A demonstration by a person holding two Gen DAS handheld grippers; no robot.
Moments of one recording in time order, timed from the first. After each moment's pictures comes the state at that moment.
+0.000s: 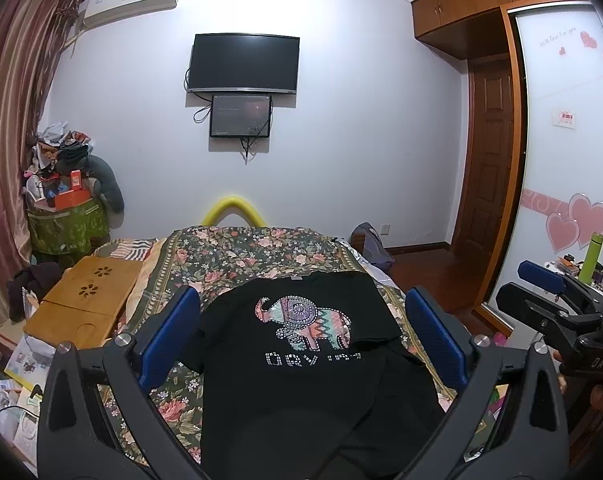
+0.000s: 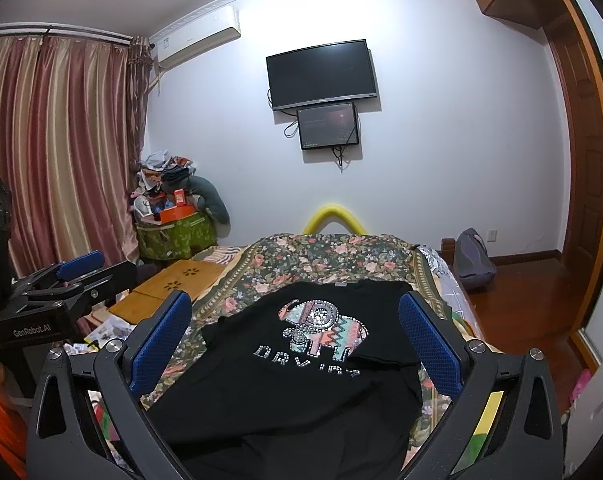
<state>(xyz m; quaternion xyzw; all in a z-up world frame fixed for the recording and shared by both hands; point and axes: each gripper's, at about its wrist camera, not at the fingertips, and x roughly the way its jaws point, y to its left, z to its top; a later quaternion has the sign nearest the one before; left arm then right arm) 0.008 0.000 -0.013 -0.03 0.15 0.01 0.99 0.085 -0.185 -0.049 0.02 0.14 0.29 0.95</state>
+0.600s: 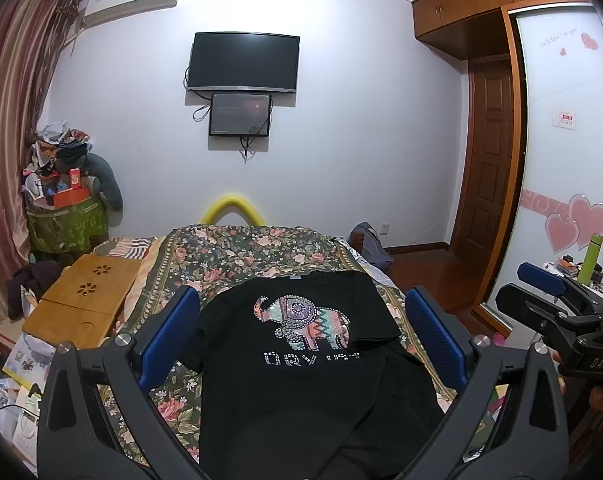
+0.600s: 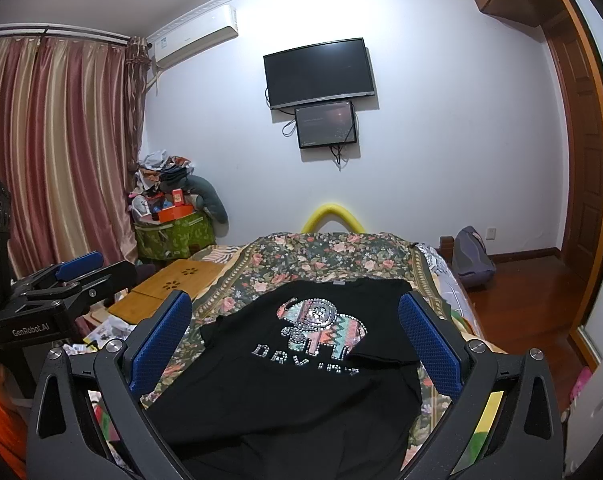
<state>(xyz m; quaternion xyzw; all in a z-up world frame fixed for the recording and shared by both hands) 0.011 0.002 -0.012 -0.03 0.15 0.01 0.99 0.085 -0.185 -0.049 0.02 0.14 0.28 0.95</state>
